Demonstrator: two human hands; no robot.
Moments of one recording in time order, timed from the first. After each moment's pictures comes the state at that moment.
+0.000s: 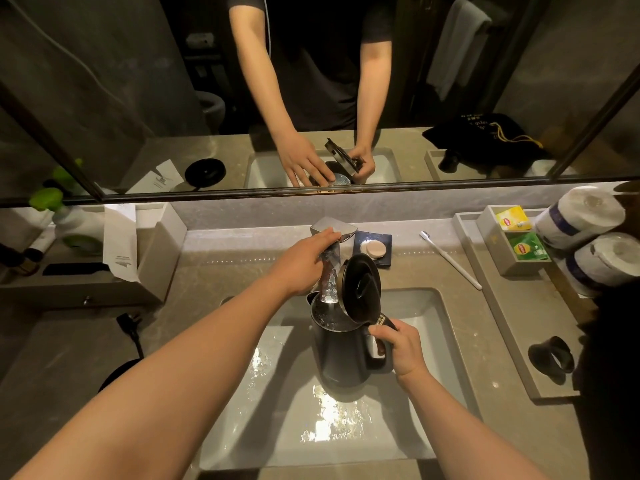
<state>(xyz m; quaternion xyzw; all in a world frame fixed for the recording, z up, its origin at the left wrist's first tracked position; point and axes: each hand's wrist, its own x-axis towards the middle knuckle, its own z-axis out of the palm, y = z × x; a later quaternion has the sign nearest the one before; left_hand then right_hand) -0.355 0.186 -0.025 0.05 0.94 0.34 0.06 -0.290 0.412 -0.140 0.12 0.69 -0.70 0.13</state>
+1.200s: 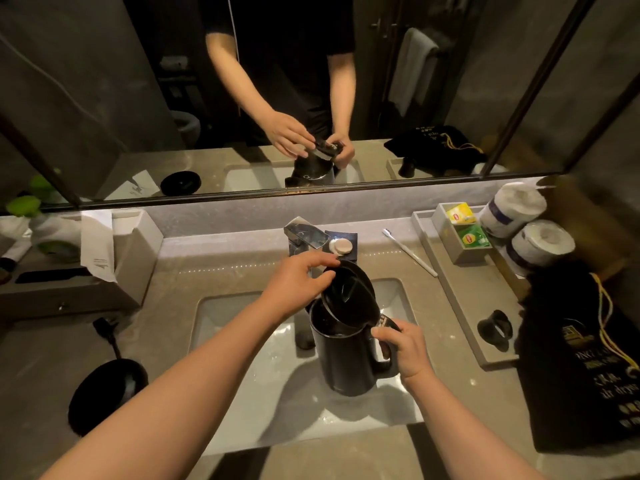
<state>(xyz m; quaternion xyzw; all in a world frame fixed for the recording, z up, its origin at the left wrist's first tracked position) -0.285 0.244 0.009 0.06 0.87 0.49 -0.01 -0.244 0.468 -0.090 0.08 0.68 -0.72 0.09</state>
